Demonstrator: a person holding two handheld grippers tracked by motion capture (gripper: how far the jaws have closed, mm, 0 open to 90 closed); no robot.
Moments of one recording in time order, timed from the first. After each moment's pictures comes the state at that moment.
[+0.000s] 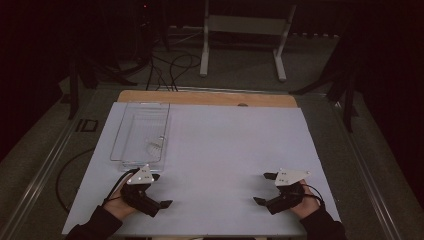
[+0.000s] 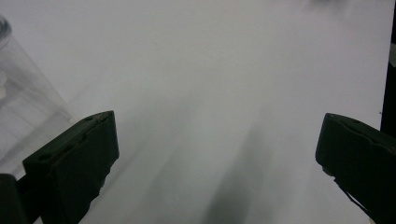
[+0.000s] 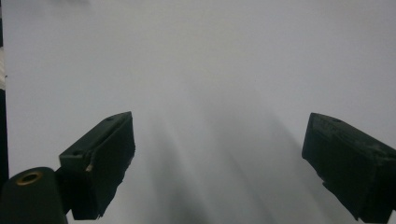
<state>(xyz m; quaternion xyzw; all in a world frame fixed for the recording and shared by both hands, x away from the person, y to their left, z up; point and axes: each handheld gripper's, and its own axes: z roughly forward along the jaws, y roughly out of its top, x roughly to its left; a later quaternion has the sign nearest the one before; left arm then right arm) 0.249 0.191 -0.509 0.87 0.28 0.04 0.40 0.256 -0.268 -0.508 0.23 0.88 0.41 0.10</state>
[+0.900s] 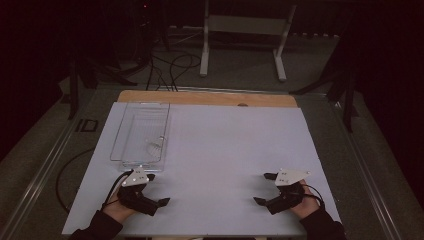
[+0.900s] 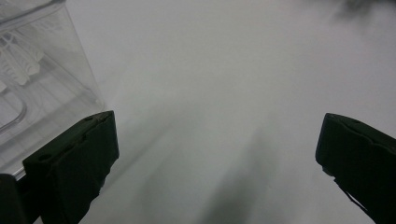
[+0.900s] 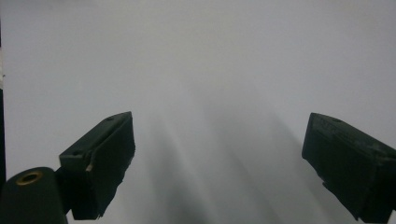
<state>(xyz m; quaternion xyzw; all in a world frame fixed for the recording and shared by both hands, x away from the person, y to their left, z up) 0.244 0.198 -0.519 0.85 0.32 0.06 0.42 0.256 -0.270 -0.511 0.23 0.88 0.41 0.09</state>
